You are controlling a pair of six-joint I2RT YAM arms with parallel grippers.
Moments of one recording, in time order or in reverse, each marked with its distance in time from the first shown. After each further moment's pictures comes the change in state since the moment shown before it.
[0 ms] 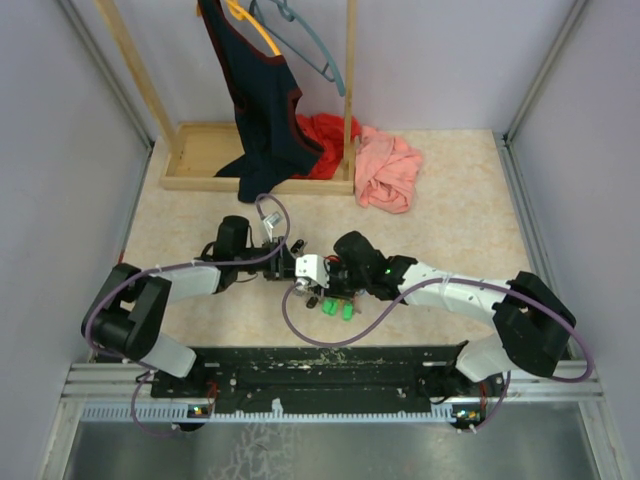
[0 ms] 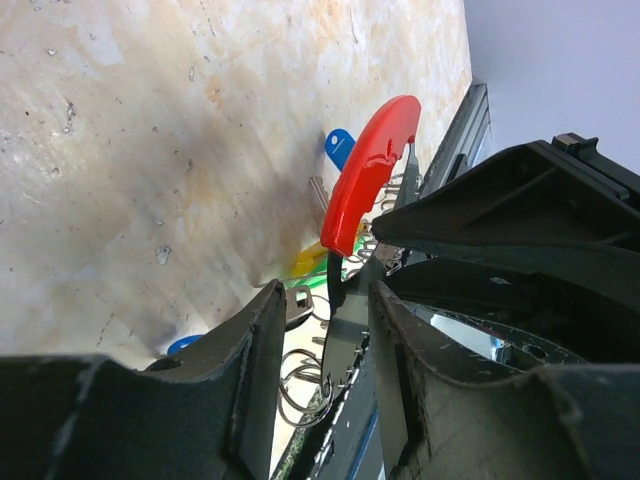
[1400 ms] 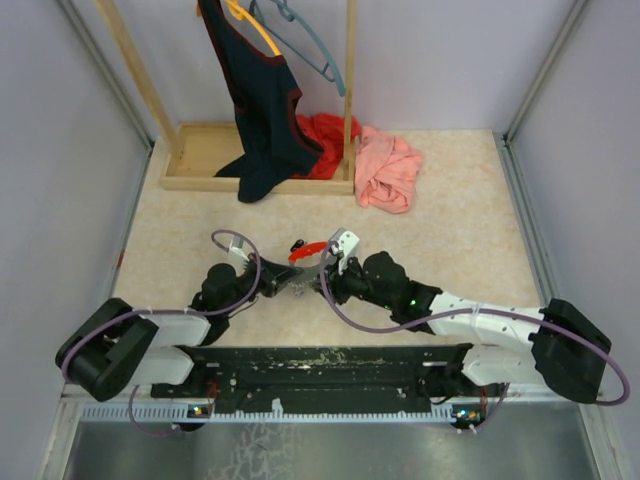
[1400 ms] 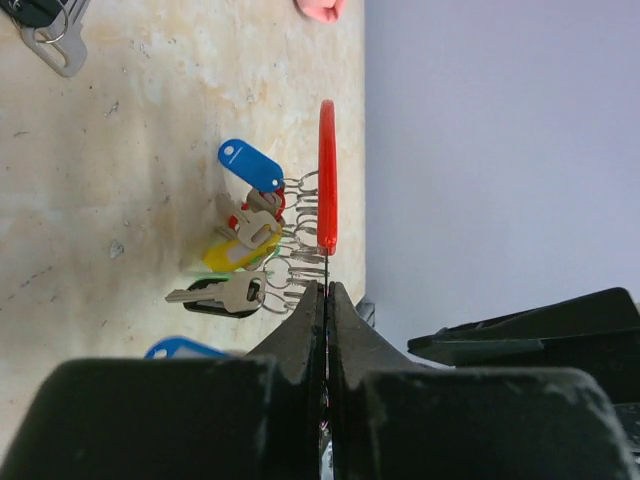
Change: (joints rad) left arm -0.186 -0.229 -0.420 0.603 -0.632 -0.667; right arm 0.080 -0.249 -0.272 0.506 0.208 0.800
